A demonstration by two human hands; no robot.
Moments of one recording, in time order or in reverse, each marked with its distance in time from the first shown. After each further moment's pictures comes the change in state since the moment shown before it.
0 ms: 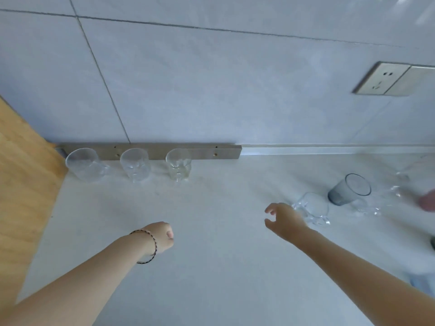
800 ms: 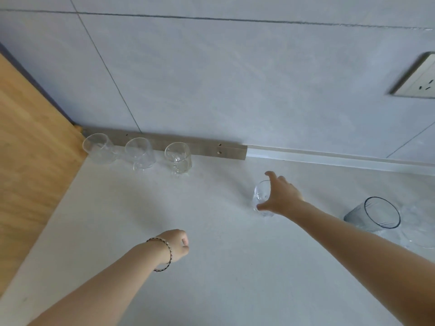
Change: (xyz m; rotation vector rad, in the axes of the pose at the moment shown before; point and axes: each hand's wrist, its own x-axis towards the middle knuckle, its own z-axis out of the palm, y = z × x) left_hand -0.010 0.100 0.041 -0.113 0.018 -0.198; right_hand 0.088 0.019 -0.051 -0.045 -0.043 -0.211
